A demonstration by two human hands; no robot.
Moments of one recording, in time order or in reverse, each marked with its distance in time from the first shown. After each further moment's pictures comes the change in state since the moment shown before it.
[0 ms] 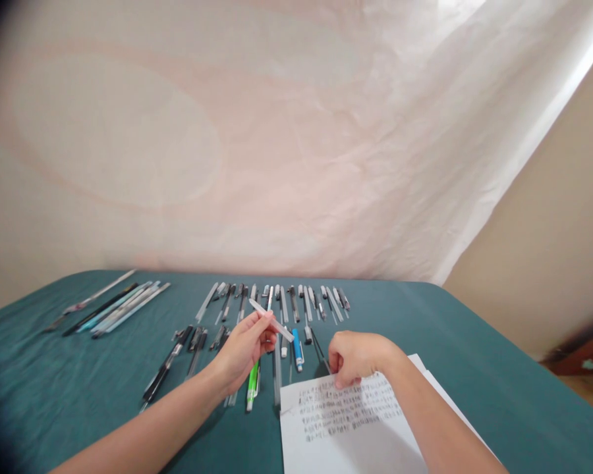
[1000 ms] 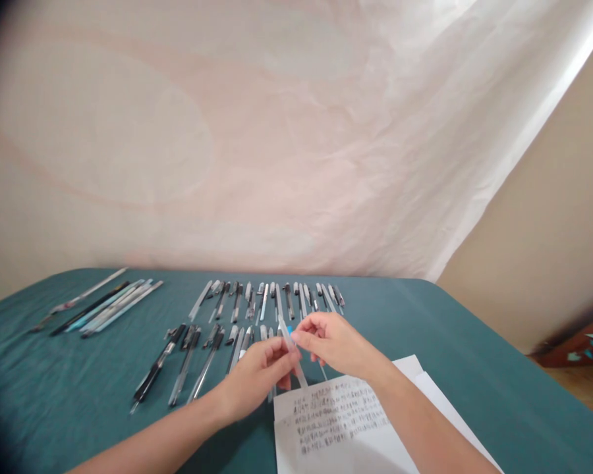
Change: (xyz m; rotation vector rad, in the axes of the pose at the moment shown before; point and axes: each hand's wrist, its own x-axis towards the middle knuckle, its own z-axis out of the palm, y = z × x) left_hand -0.032 -0.003 0.030 0.413 -0.329 0.032; right_hand -0.021 -0.064 0.009 0.532 0.513 -0.225
